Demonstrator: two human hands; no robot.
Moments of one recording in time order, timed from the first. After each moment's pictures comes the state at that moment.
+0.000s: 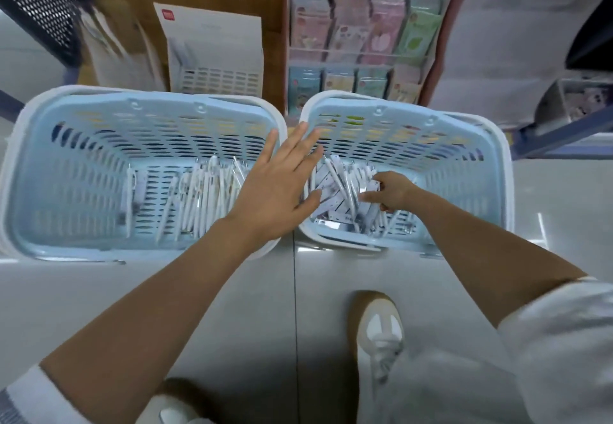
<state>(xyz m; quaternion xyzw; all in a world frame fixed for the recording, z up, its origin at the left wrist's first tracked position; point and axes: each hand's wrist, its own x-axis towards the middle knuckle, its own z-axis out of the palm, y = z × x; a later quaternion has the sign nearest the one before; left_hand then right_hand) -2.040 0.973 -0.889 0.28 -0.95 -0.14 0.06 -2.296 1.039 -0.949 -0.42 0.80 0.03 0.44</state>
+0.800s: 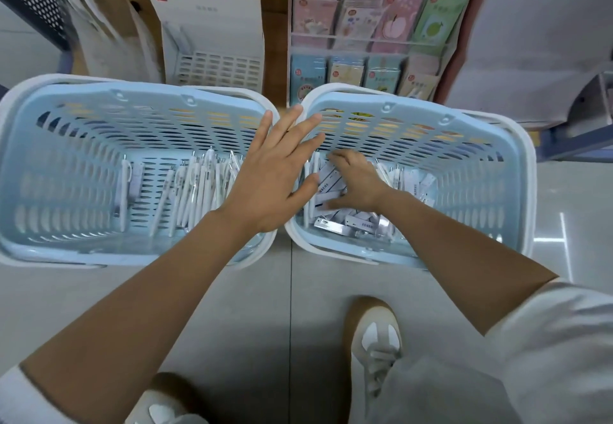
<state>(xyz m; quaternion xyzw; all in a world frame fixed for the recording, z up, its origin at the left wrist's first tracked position) -2.054 0.960 -0.888 0.31 -0.93 -0.18 0.13 -2.265 1.006 -0.991 -0.66 0.68 0.01 0.32</state>
